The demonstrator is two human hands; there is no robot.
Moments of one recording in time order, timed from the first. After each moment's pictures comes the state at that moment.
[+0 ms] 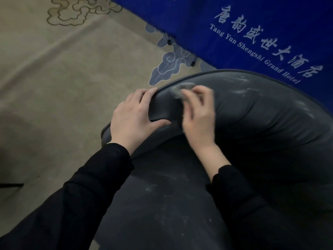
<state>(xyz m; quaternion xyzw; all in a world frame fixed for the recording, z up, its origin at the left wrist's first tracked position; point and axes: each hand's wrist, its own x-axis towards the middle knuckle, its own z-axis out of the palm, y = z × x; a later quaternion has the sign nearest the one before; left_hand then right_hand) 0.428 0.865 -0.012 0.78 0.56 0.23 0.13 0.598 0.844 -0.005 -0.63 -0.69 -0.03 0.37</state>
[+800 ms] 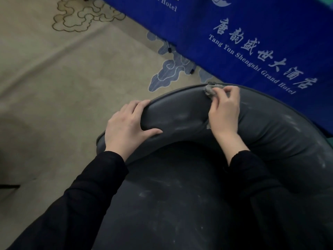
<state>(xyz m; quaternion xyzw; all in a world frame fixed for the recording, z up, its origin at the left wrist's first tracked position) 0.429 0.863 -0.008 0.76 0.59 0.23 0.13 0.672 0.878 0.029 -0.75 -0.61 -0.04 0.27</state>
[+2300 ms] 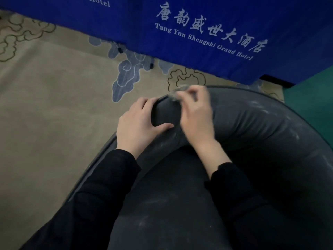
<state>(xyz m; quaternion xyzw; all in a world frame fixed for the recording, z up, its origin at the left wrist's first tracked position) 0.546 0.953 0.007 0.84 0.45 0.19 0.24 0.694 0.896 0.029 -0.77 -0.58 -0.09 0.25</state>
